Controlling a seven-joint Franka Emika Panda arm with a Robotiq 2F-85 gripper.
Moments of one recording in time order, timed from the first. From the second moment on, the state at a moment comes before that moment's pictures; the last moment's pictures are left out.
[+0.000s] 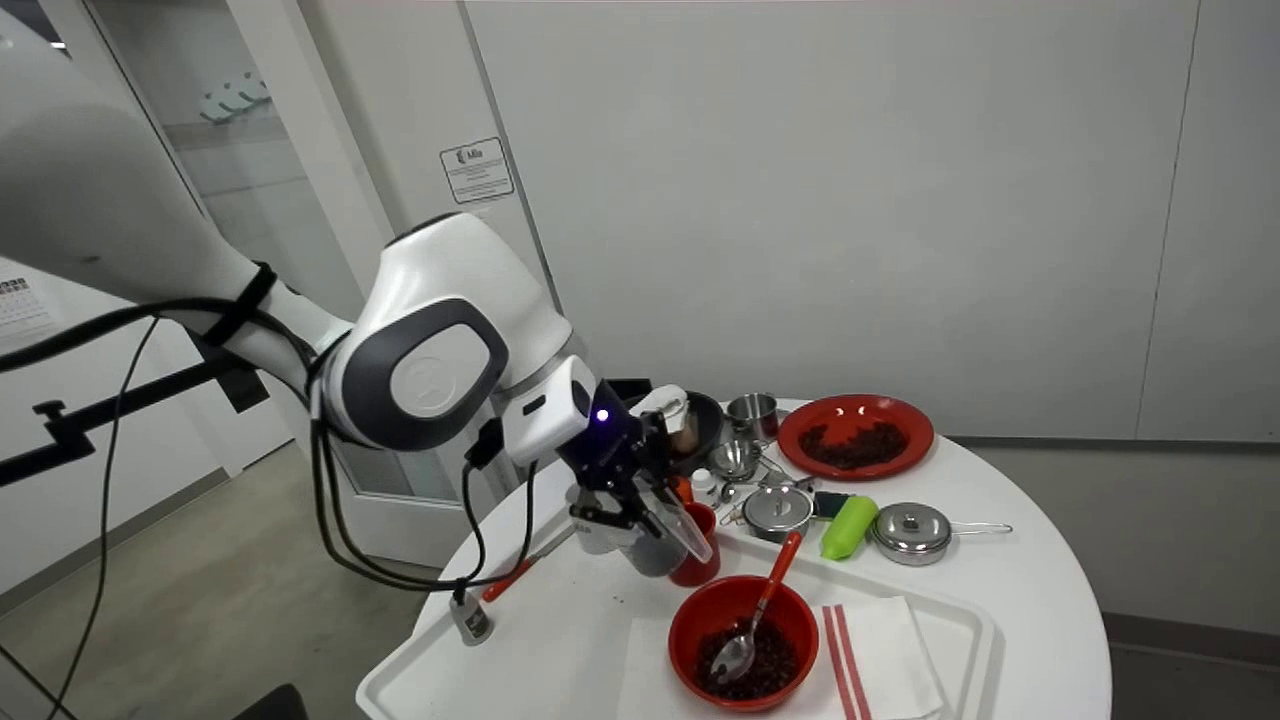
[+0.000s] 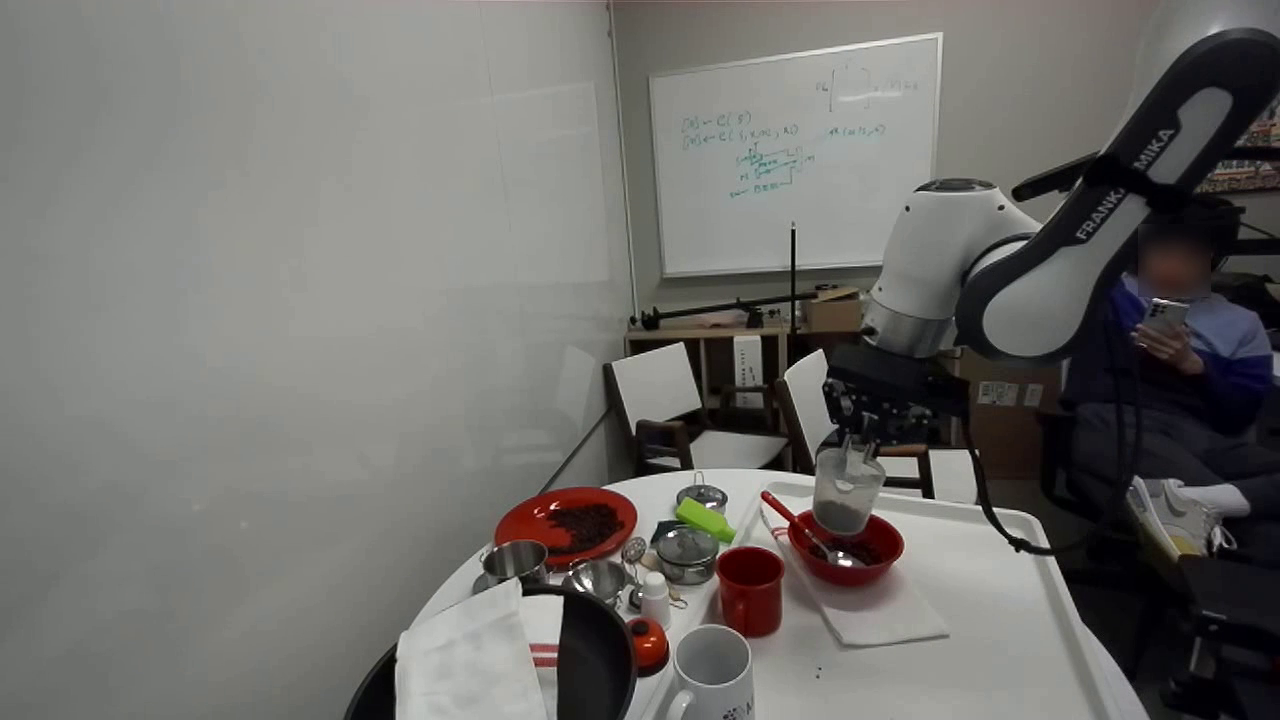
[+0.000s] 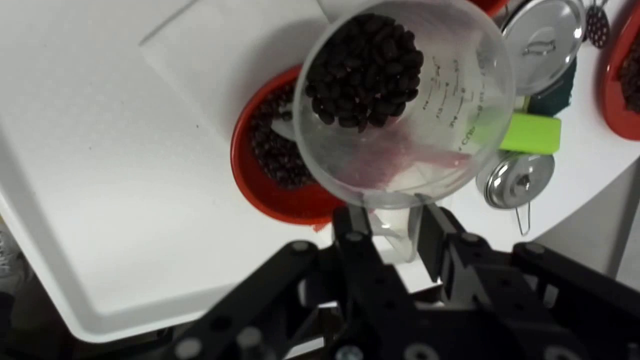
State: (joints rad) arm 0.24 0.13 -0.44 -2.44 -0.28 2.90 1.56
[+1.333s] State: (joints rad) arm 0.16 0.26 -0.18 -2.21 -1.18 2.26 2.48
